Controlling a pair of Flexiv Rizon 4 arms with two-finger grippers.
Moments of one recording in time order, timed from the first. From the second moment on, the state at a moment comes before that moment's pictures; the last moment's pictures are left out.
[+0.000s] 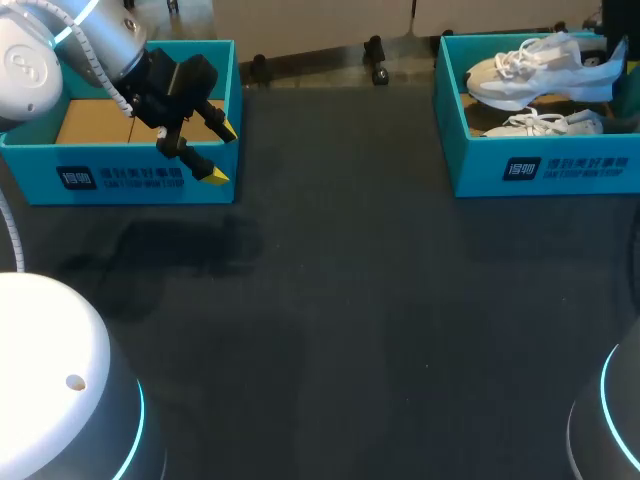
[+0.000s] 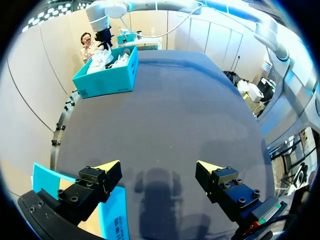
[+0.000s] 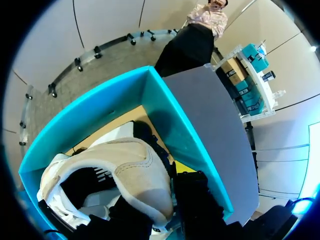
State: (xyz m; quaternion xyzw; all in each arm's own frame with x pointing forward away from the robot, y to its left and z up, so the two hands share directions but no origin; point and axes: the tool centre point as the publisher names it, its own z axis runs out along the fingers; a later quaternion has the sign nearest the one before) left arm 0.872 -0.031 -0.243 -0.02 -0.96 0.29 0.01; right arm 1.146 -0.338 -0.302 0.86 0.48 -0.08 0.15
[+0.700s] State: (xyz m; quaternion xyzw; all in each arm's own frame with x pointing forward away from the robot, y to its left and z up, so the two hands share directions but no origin) left arm 0.872 -0.031 -0.243 -0.02 -0.96 0.29 0.01; right arm 1.150 -0.343 -0.334 0.87 0.47 -0.08 0.13
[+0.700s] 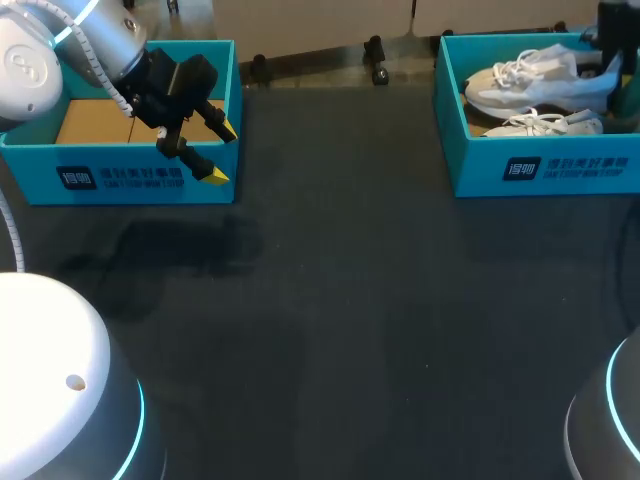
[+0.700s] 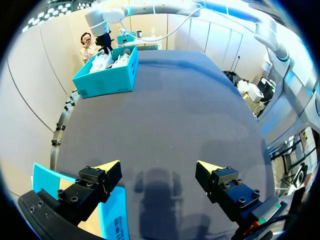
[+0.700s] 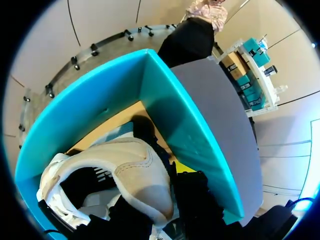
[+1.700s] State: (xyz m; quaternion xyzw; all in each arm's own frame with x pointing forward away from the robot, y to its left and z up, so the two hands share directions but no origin) left arm 0.872 -0.031 -0.243 -0.02 -0.96 0.29 0.01; right arm 1.155 -0.345 -0.364 0.88 0.45 -0.09 0.11
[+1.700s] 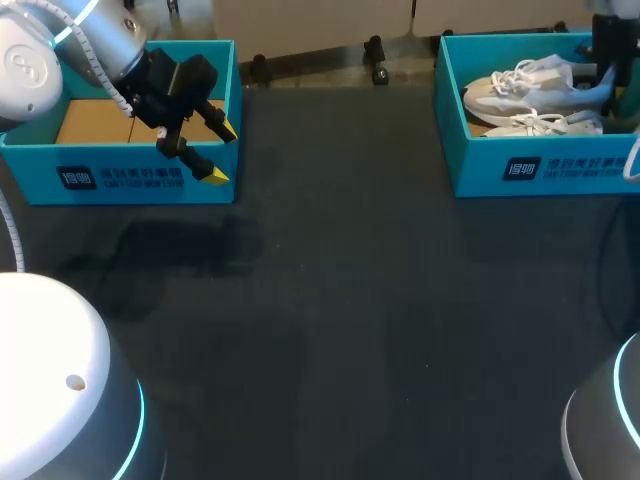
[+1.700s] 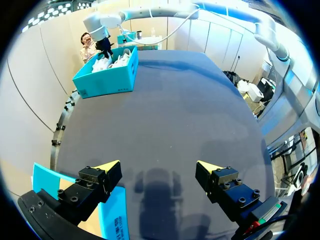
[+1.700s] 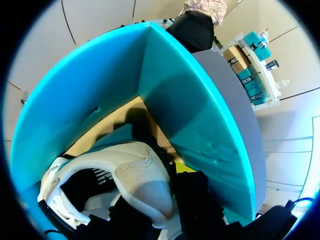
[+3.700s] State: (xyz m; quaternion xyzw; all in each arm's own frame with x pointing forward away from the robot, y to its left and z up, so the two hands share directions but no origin) left arm 0.890 -0.064 -0.219 0.18 -0.95 0.25 0.01; right arm 1.093 -0.237 -0.250 0.83 0.55 -0.01 0.11
